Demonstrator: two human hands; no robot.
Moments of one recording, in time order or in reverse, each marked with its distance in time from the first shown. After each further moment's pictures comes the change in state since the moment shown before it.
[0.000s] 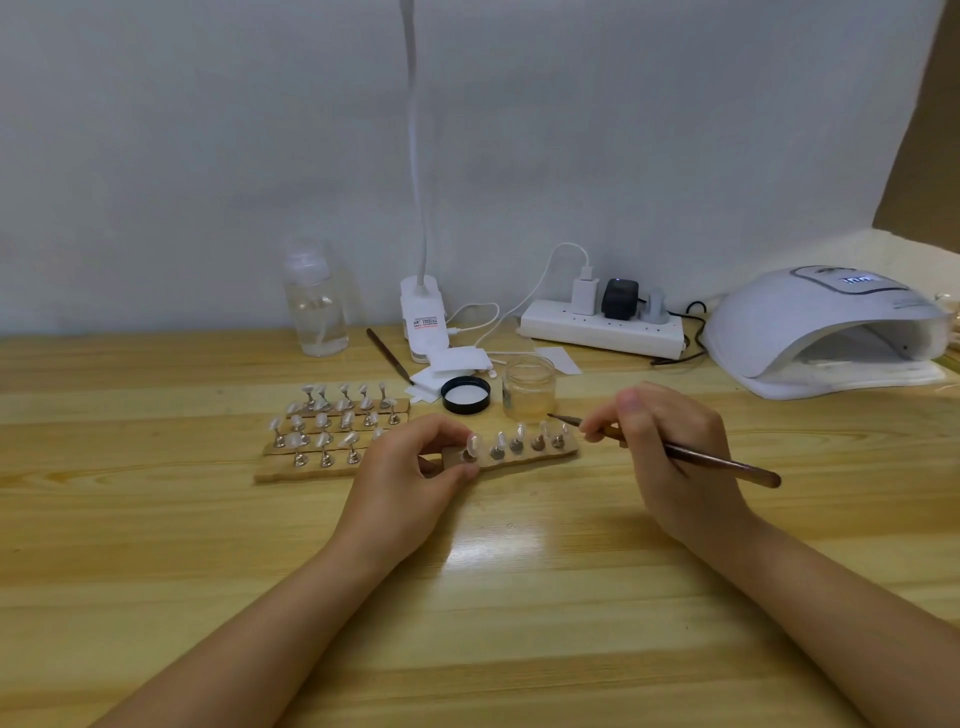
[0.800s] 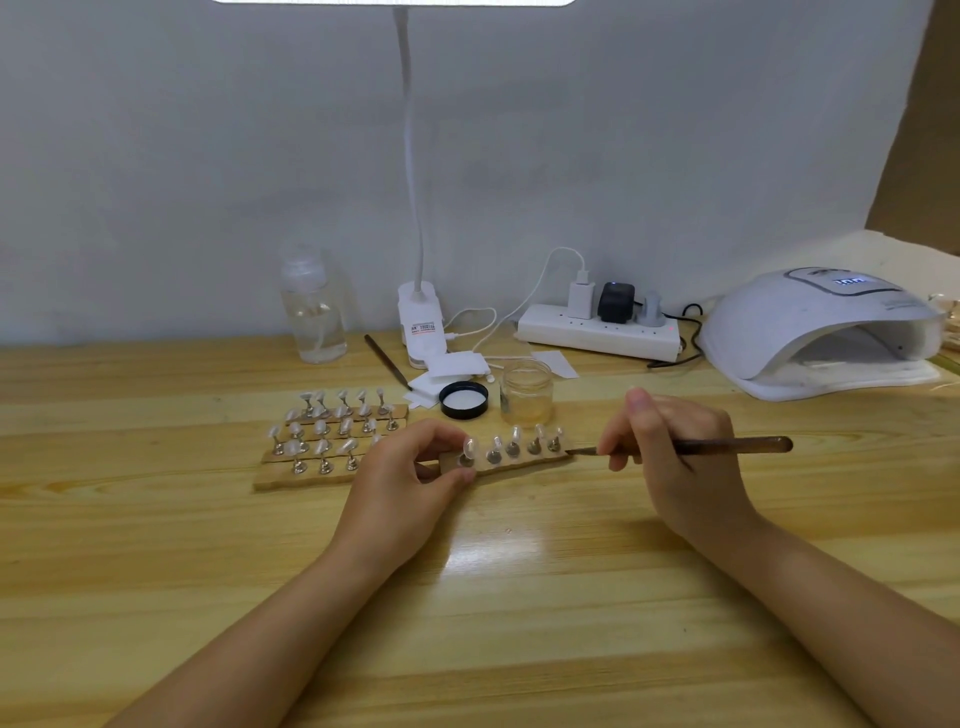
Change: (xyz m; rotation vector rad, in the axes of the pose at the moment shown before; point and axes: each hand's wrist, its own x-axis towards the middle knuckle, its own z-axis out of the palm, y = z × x) left_hand -0.001 0.002 -0.002 -0.029 -0.015 -0.029; right_hand 0.000 0.002 -0.004 0.020 0.019 0.127
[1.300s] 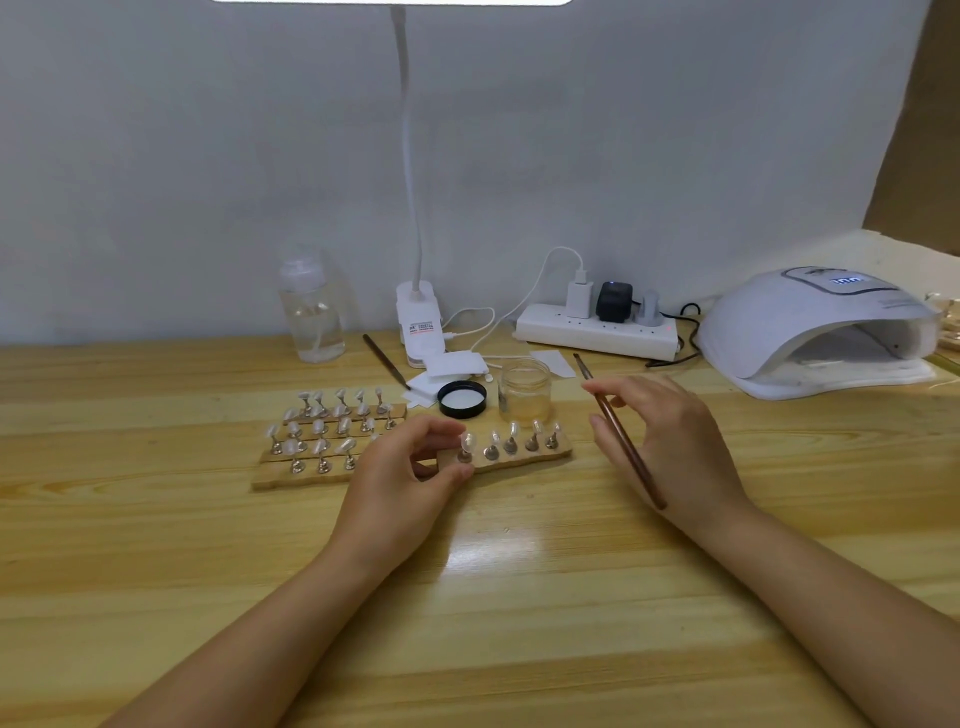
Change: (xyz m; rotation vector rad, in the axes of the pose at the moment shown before) left_hand 0.000 -0.002 0.002 -0.027 0.035 0.001; right_hand 0.006 0.006 -0.005 -0.476 -0.167 0.004
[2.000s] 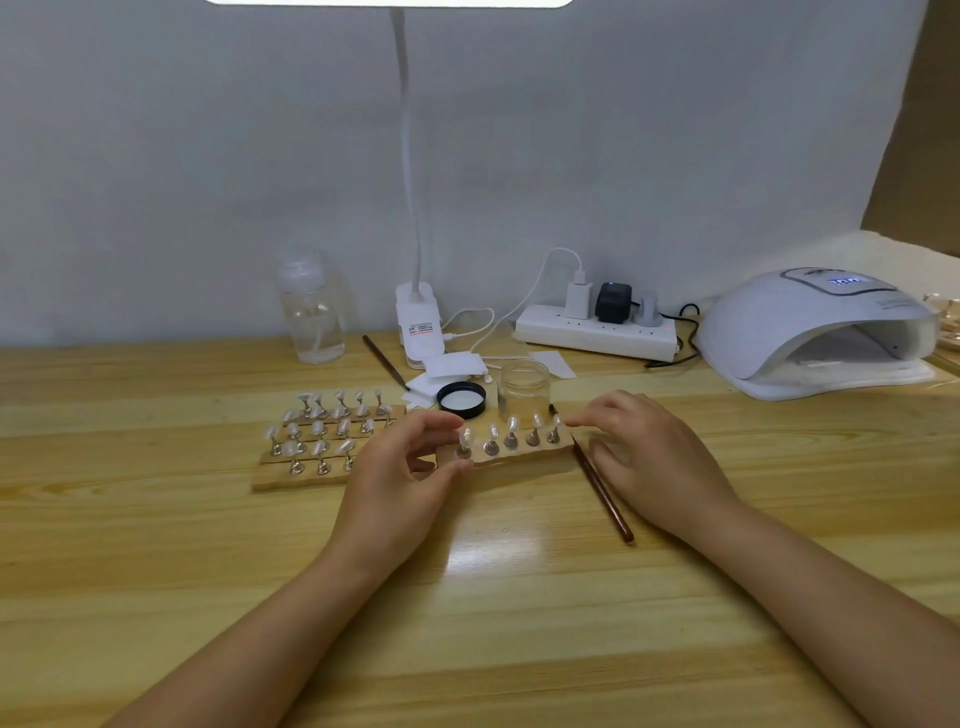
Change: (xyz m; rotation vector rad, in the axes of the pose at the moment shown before) left_hand -0.001 0.000 0.000 -0.018 0.039 0.030; right_hand 0.000 0.004 0.005 -0.075 -0.268 0.024
